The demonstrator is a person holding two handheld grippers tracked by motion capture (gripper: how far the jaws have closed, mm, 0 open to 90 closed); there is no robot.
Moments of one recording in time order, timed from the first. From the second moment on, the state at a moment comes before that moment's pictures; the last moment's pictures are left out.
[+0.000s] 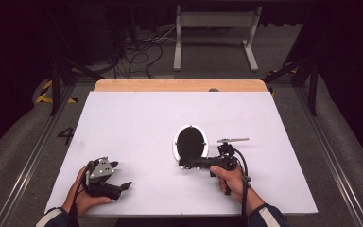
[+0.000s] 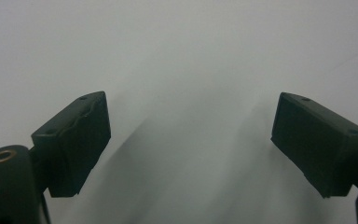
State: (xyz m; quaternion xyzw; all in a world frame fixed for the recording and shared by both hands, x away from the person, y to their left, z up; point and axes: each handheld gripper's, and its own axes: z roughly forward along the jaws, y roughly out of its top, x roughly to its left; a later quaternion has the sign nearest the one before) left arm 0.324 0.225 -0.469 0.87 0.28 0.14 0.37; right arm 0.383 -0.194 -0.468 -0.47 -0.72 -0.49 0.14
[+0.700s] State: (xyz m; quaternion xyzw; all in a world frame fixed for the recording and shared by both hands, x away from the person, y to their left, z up) left arm 0.358 0.198 -0.459 0.87 0.27 0.11 0.41; right arm 0.391 -0.193 -0.473 -0.49 -0.68 -0.52 0.17
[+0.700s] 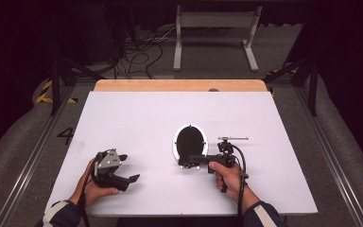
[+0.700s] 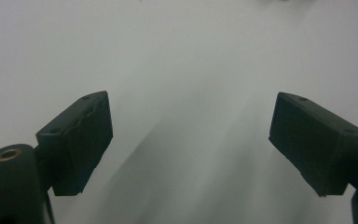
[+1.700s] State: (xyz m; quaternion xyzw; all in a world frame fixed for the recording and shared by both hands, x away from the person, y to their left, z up) left arm 0.453 0.096 -0.466 0.86 0.26 -0.02 0.43; right arm 0.385 -0.187 -0.465 -0.39 -0.76 -0.52 0.08
